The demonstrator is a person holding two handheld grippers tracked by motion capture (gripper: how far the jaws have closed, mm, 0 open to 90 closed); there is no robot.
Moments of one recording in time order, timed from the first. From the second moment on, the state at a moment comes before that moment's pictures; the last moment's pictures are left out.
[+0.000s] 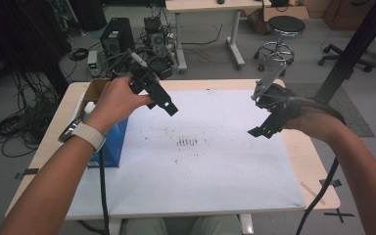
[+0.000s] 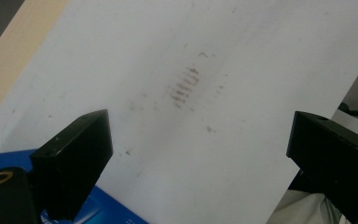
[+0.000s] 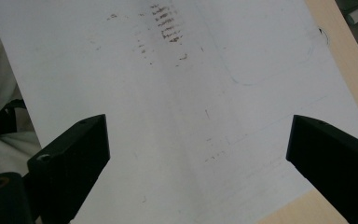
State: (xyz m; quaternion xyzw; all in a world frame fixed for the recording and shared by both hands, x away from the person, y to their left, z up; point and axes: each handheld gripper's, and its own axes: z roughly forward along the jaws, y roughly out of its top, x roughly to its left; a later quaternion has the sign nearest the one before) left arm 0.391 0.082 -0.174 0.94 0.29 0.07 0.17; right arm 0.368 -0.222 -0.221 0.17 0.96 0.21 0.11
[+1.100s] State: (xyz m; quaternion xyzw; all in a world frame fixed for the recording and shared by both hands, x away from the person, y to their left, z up) left arm 0.386 0.029 -0.201 0.98 0.15 0.04 0.12; right arm 0.395 -0.204 -0.226 0.15 0.97 0.18 0.10
